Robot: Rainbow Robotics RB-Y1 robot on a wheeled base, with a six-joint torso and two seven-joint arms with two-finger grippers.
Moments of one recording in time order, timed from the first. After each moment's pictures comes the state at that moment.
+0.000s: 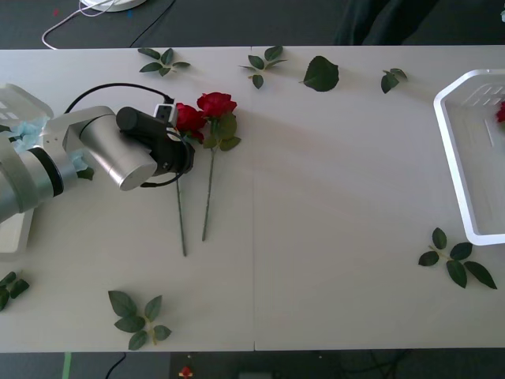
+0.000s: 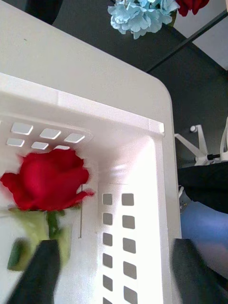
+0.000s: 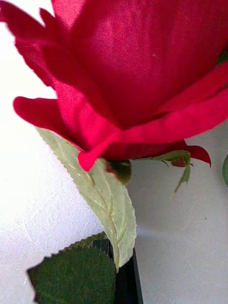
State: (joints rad) right arm -0.75 -1.11 0.66 -0.92 -0.47 0.55 1.24; left arm -0.96 0.71 -1.12 -1.13 0.80 0.64 -0.84
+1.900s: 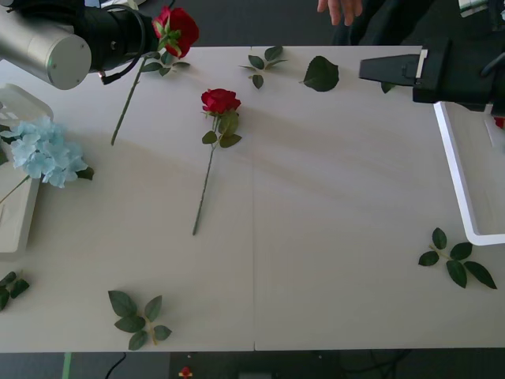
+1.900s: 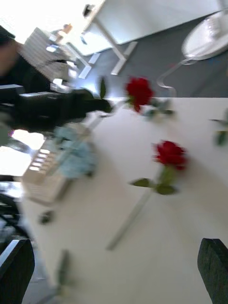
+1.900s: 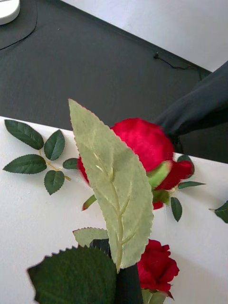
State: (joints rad) right arm -0.40 -0.88 -0.03 -1.92 -1.73 1.00 1.67; left arm -0.96 0.82 -0.61 -1.27 0.86 0.64 -0.84
